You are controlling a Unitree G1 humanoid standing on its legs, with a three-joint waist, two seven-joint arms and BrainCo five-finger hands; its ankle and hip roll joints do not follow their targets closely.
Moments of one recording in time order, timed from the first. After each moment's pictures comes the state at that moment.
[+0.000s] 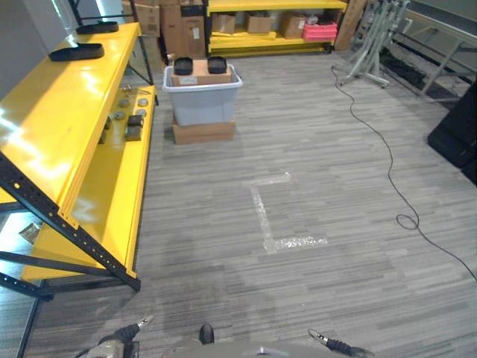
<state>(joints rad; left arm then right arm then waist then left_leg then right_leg) -0.01 0.33 -0.18 1.22 -0.39 0.11 -0.02 -0.04 -0.34 0.14 1.27 0.47 0.15 0.17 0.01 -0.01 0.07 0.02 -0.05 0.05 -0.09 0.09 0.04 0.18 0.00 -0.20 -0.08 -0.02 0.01</state>
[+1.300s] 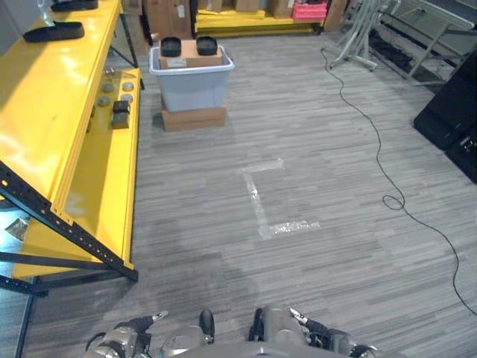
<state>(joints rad) -0.12 0.27 -0.27 1.27 -0.23 0.15 -0.02 -0.12 -0.26 0.15 1.27 0.48 0.20 0.24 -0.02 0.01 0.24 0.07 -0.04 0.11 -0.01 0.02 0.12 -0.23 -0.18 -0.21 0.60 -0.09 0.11</state>
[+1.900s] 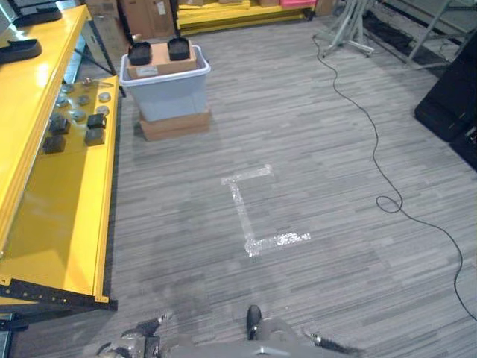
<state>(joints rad) -0.10 0.20 -0.17 1.29 -0.39 0.11 0.01 -0.08 -0.31 0.13 1.28 0.39 0.19 0.24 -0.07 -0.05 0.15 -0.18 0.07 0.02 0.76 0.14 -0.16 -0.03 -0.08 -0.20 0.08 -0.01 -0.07</state>
